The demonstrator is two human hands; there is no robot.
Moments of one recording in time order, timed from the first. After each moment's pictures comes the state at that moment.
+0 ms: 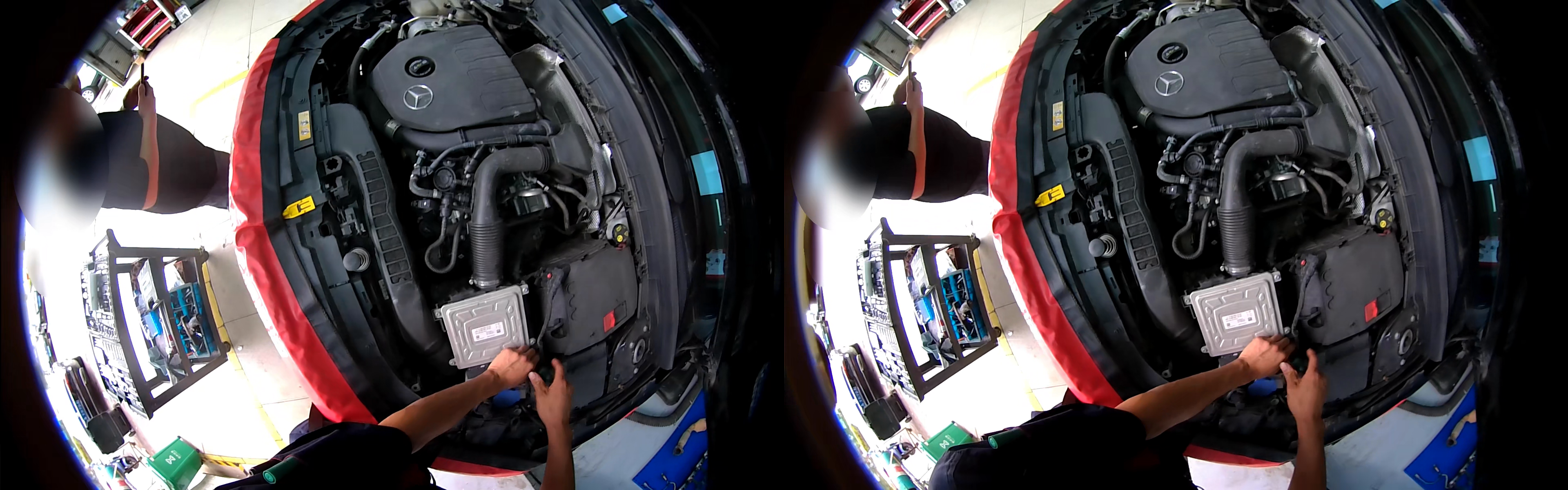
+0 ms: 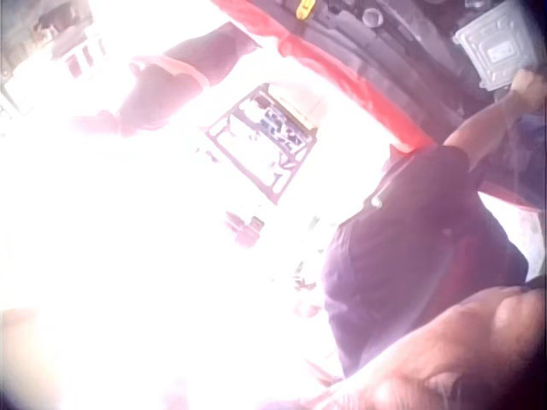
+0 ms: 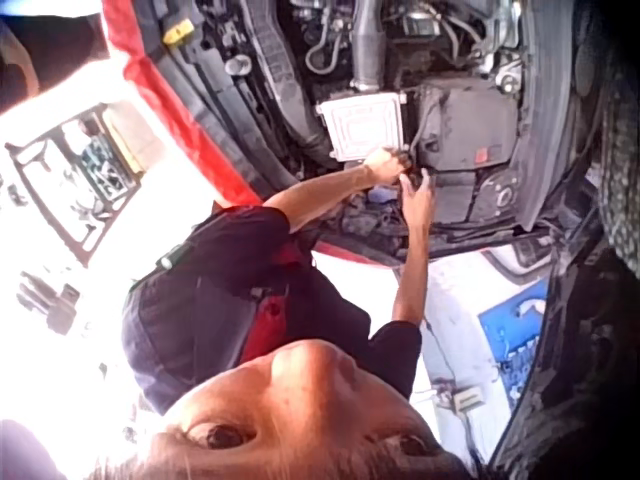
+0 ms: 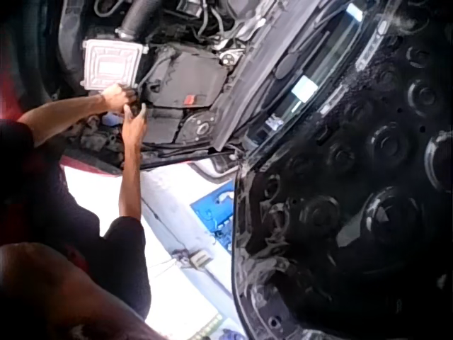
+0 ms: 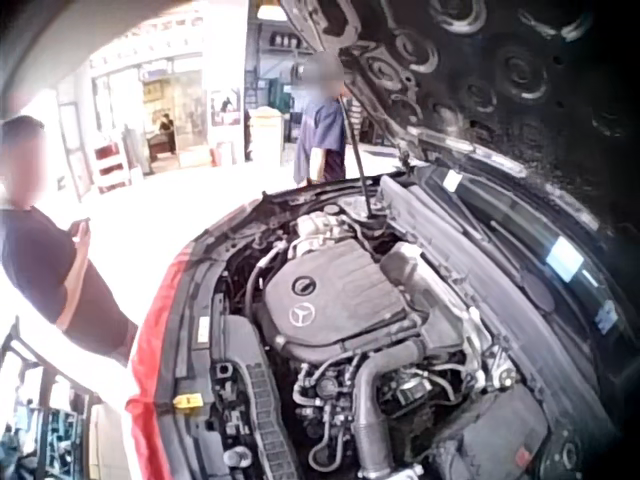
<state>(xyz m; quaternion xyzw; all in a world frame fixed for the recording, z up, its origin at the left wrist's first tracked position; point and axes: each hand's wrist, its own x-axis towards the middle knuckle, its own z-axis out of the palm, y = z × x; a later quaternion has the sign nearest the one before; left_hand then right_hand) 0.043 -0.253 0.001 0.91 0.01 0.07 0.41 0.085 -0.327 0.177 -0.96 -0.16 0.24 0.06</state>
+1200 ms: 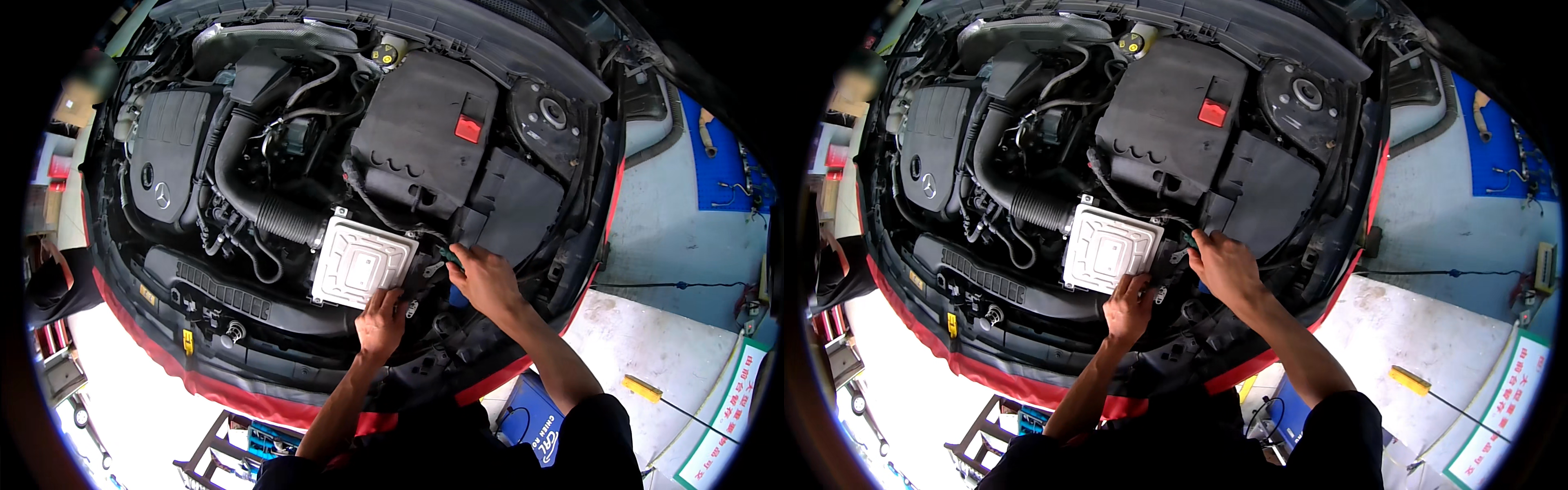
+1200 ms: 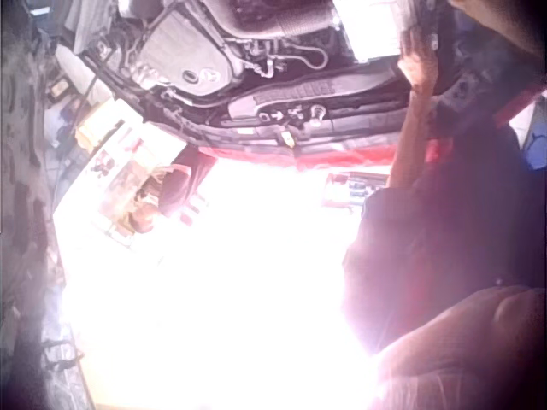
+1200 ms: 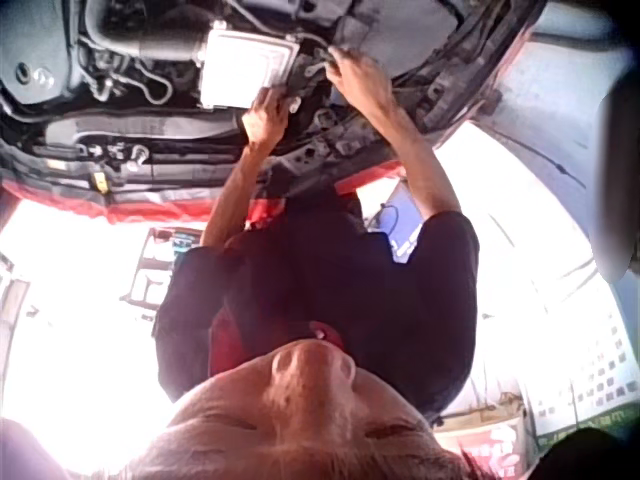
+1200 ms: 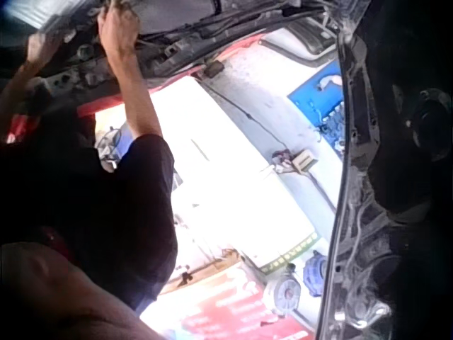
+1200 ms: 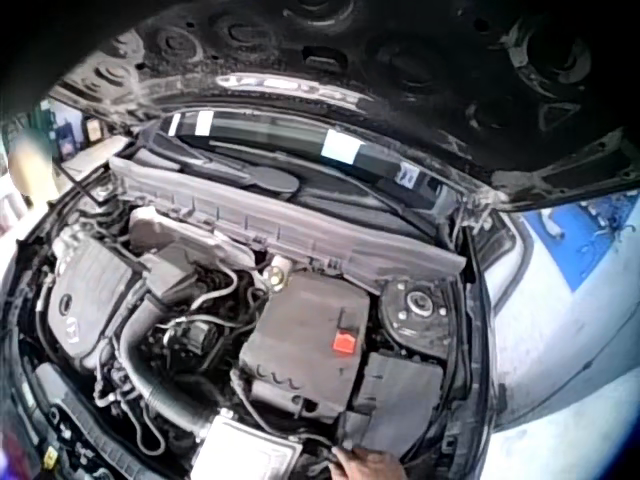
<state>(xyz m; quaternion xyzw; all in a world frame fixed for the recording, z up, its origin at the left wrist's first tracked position) -0.050 -0.171 0.036 0.91 0.04 0.01 0.41 0.065 -0.376 0.138 -0.97 -0.19 0.08 0.14</state>
